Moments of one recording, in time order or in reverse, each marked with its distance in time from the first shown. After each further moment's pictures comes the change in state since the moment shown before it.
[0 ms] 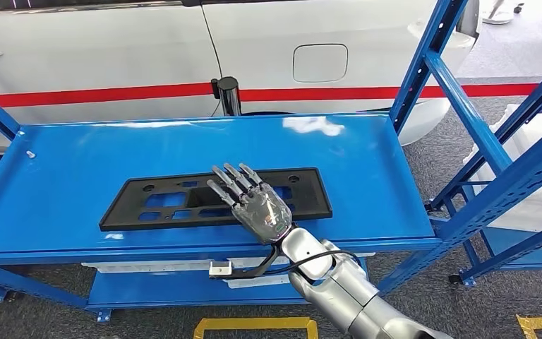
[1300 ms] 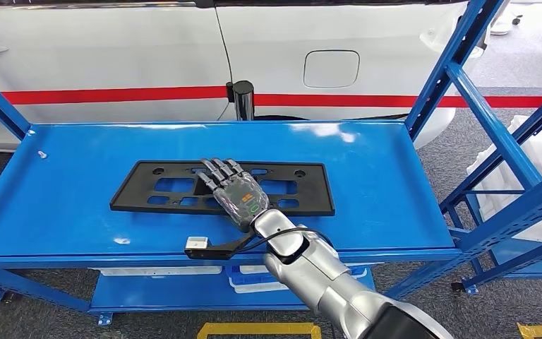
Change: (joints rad) left arm -0.013 -0.016 -0.023 0.000 -0.012 0.047 0.020; right arm -0.171 0.147 0.008 0.317 -0.064 0.216 0.068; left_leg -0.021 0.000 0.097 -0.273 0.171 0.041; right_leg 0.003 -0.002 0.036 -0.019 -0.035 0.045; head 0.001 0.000
